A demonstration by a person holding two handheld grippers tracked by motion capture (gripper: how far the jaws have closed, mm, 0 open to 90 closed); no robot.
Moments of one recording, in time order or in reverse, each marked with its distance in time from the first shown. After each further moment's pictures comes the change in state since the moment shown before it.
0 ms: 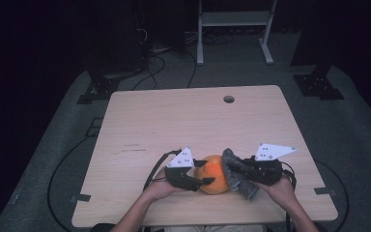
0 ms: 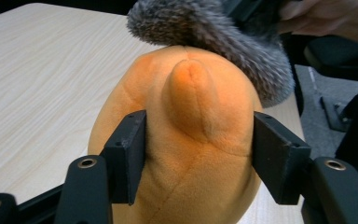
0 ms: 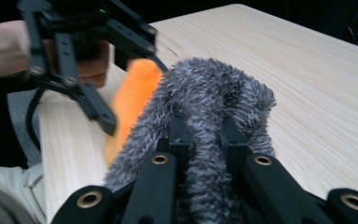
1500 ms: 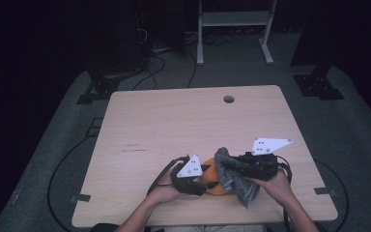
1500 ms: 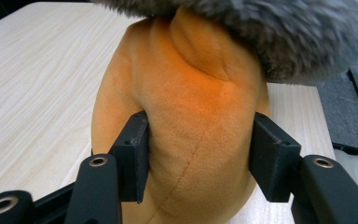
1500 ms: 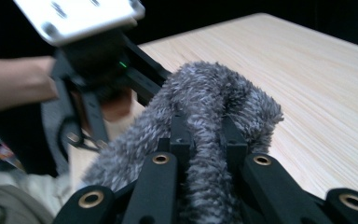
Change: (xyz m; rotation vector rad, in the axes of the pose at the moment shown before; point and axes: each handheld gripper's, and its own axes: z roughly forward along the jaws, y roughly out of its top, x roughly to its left) left arm -0.013 -0.004 0.014 0.064 0.039 0.104; right arm -0.003 0.020 0.006 -0.021 0.106 0.014
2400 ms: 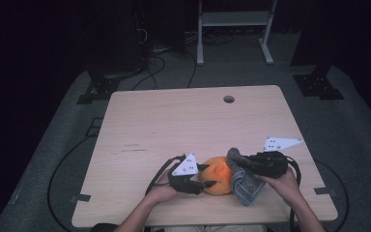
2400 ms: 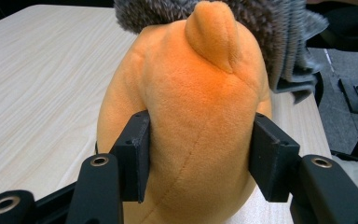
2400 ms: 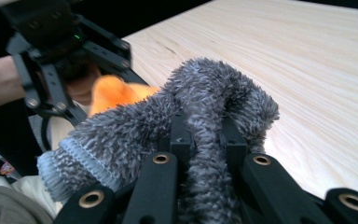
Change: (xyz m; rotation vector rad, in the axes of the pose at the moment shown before) left arm 0.006 -0.007 -0.003 -0.046 -0.013 -0.033; right arm -0.033 -0.035 -0.016 0.009 -0.034 0.142
